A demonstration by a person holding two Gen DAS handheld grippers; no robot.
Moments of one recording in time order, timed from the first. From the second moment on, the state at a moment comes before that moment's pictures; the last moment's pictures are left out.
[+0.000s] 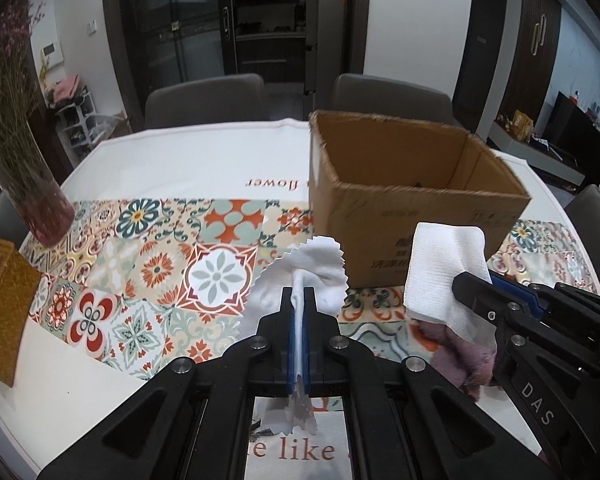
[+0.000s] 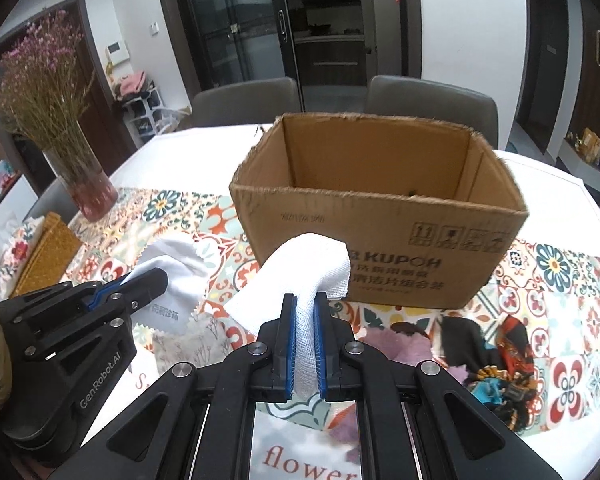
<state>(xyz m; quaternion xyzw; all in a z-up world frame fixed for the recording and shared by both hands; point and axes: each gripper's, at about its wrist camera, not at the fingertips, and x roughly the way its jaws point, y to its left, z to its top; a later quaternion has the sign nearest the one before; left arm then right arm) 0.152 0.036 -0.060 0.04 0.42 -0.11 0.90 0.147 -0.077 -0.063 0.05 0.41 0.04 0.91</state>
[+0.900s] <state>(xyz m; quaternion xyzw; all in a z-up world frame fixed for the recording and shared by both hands) 0.158 -0.034 0.025 0.08 0.34 -0.15 0.93 0.139 -0.136 0.016 0.07 0.33 0.01 0.94</state>
